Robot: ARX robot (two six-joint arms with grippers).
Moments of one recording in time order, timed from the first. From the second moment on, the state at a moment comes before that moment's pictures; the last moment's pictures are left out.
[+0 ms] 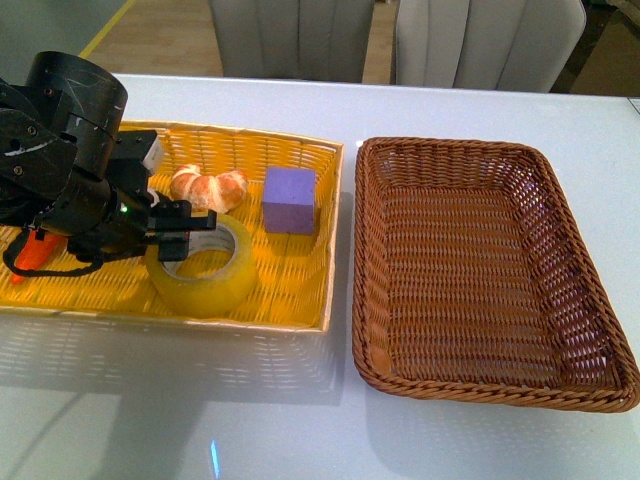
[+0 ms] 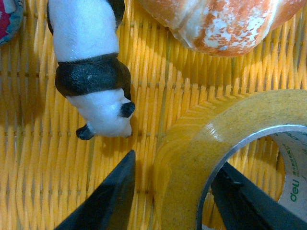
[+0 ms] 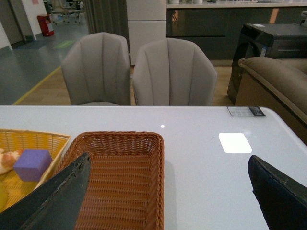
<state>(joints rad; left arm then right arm) -0.16 2.34 1.16 0.14 0.05 -0.15 0.00 0.01 0.02 0.00 0.00 0.00</state>
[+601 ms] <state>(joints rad) -0.18 2.10 1.07 0.13 0.05 -0.17 0.00 0.01 0.02 0.00 0.00 0.00</state>
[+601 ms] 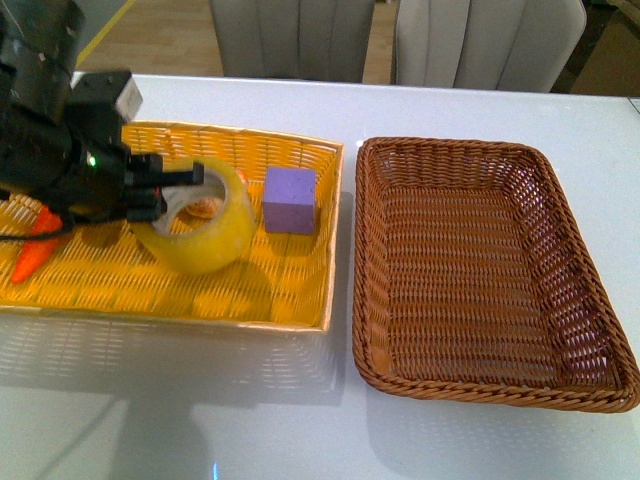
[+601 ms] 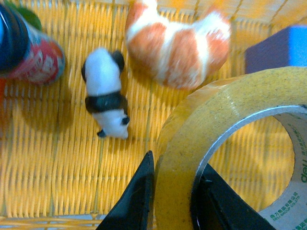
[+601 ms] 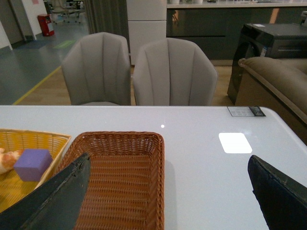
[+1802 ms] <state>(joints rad) -0.63 2.38 1.61 -0.13 0.08 -0.21 0.00 0.01 0.02 0.00 0.00 0.00</state>
